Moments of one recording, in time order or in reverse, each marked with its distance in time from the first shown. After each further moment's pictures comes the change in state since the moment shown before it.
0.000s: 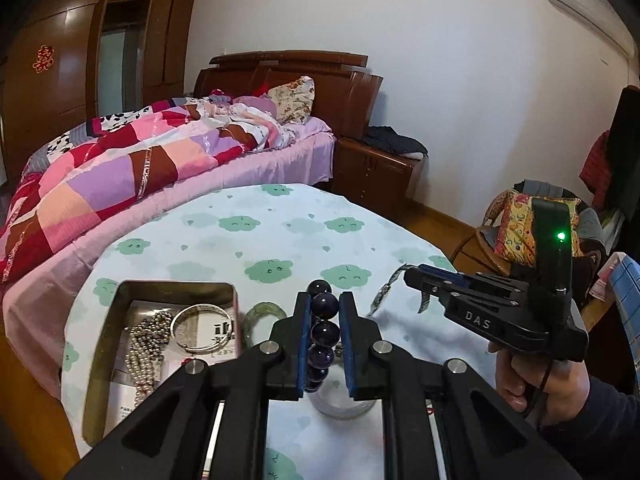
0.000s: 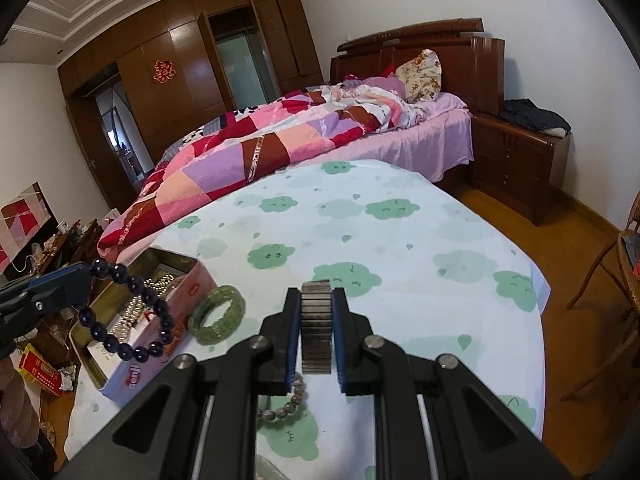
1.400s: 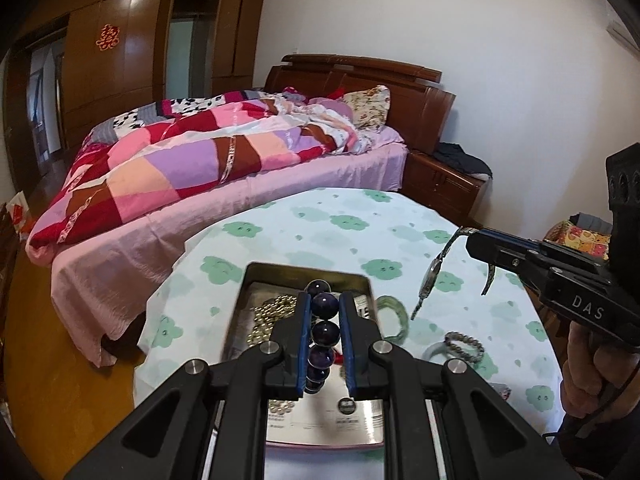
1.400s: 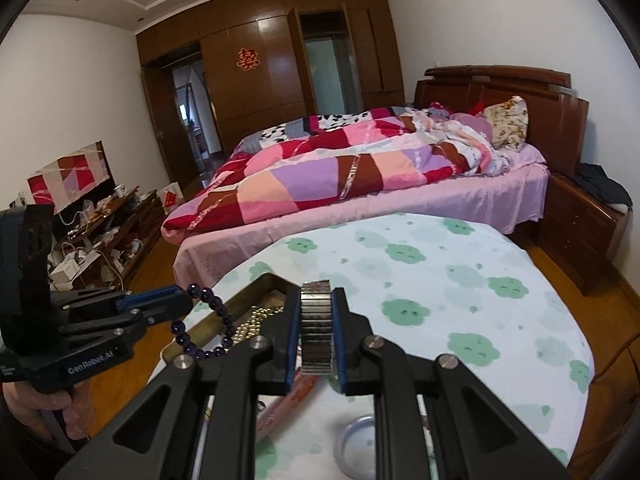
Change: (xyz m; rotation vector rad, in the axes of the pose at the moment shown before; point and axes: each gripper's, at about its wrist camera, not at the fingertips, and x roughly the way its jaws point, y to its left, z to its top) left arm -0.040 0.096 -0.012 -0.132 -0.011 0.200; right arm 0.001 0.131 0.041 -0.214 -0.021 0.195
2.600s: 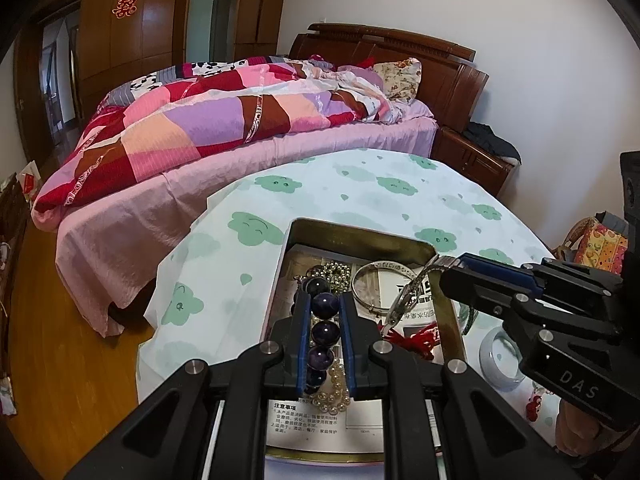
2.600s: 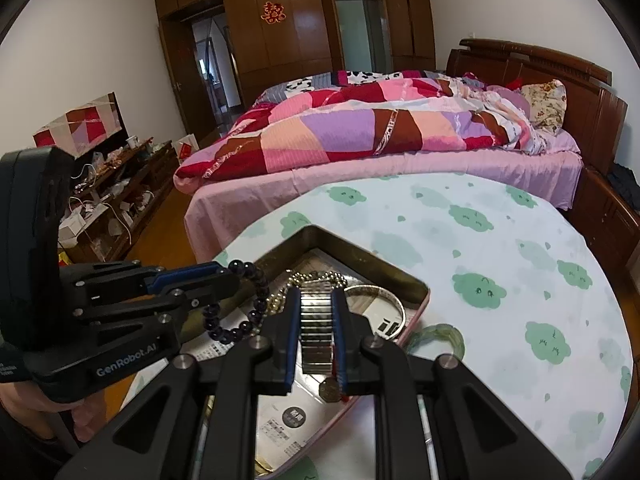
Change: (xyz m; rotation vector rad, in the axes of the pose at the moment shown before) left arm 0.049 0.041 -0.018 -0.053 0.111 0.059; right arm 0.068 0.044 -0.023 -0.058 0.158 0.046
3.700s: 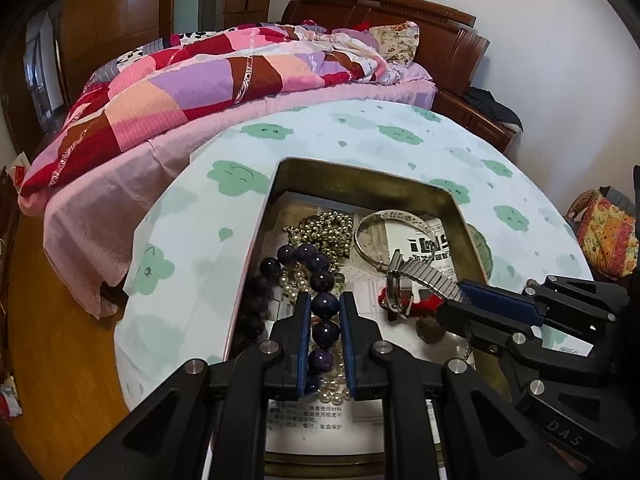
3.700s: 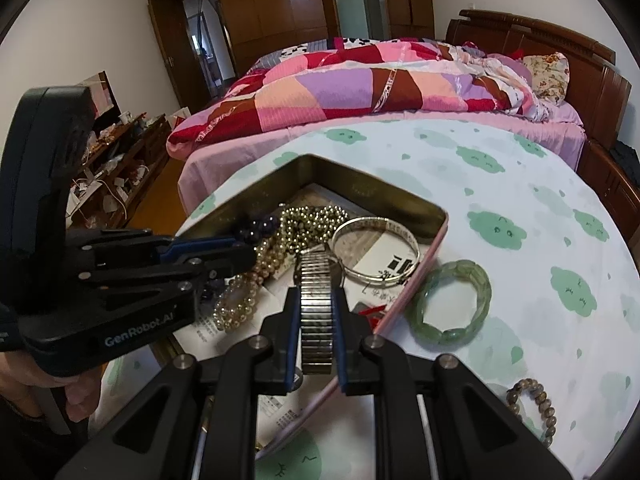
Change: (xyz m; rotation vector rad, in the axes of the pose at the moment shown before) left arm 0.040 0.000 -0.018 0.020 0.130 -0.011; right arm 0.026 -0.002 -0.038 0.010 0.116 -0.001
